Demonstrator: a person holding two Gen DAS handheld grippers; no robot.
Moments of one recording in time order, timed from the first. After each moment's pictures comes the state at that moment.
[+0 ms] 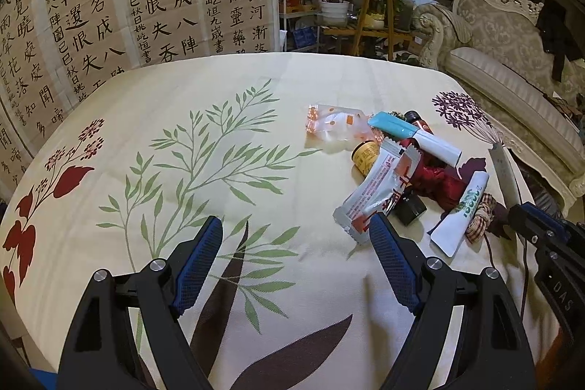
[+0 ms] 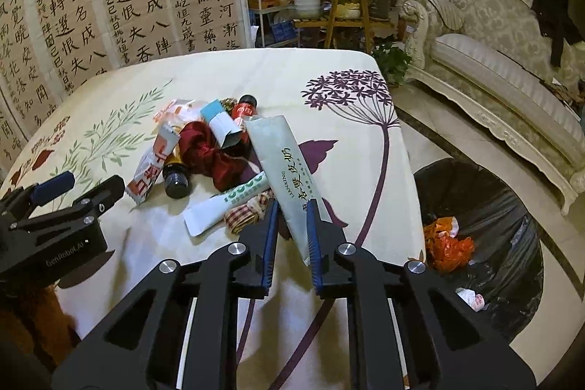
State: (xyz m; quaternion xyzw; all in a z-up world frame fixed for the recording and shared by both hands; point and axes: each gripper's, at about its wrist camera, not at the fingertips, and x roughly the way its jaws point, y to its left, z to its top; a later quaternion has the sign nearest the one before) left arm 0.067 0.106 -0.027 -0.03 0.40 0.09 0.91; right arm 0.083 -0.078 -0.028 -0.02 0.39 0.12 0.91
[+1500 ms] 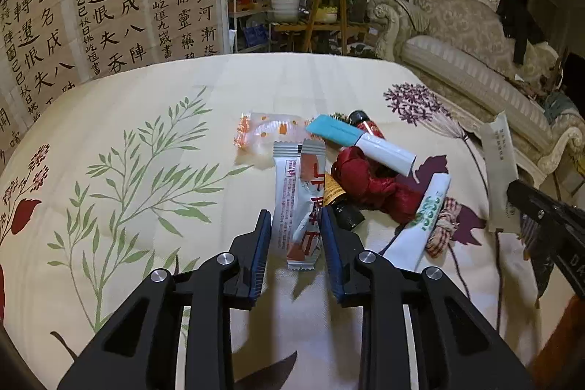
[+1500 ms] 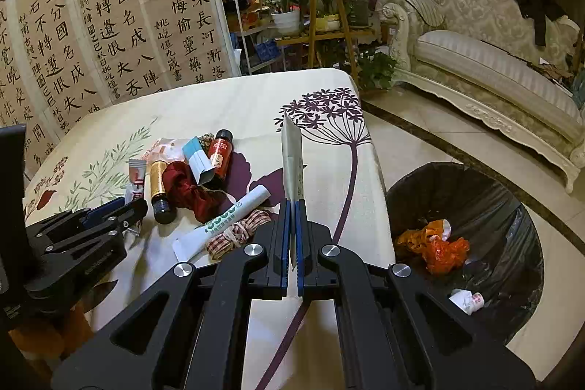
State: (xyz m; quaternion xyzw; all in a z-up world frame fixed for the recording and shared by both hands) left arm 0.089 0.081 -0.028 -0.03 0.40 -0.01 0.92; right arm 0.086 -0.105 -0.013 0.02 0.37 0.10 0.92
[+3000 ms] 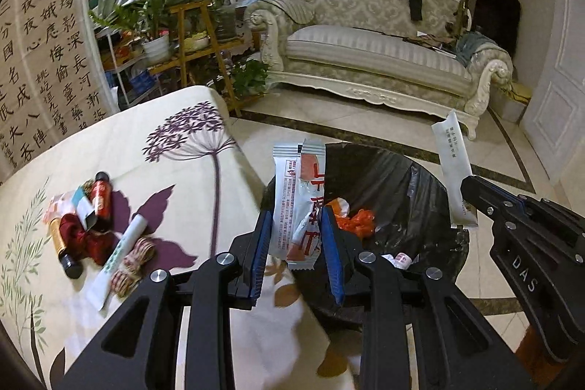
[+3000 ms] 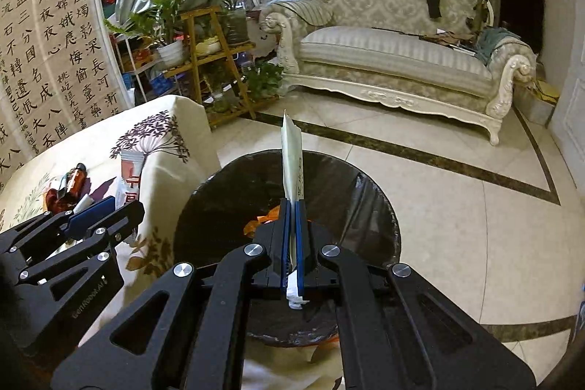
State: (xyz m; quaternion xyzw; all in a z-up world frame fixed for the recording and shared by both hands) left arm 0.079 -0.131 -0.015 0.07 0.36 -0.18 0.91; right arm 0.042 -0.277 -0.022 0.07 0.34 -0.08 0.93
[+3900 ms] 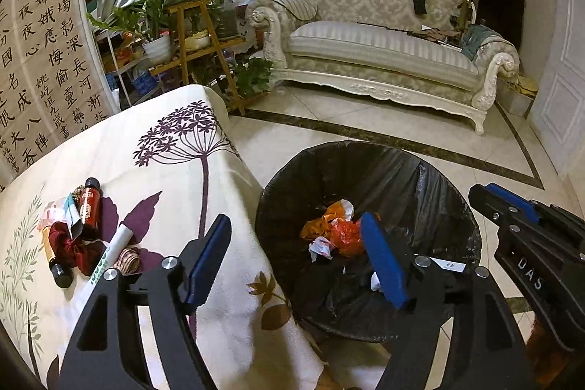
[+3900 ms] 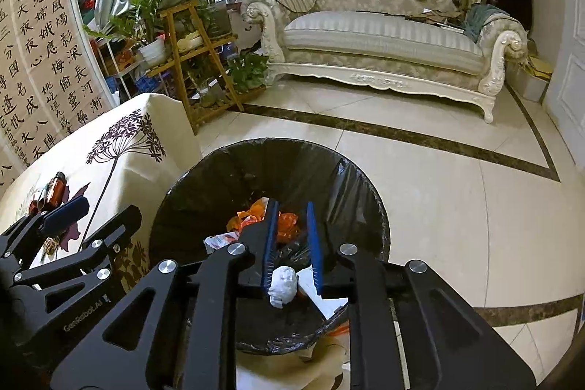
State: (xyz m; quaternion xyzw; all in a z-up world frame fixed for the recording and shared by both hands) left arm 0.087 -0.142 -0.024 0.08 0.37 -0.16 0.91; right arm 0.051 -0.299 -0.036 0.10 0.36 -0.10 0.92
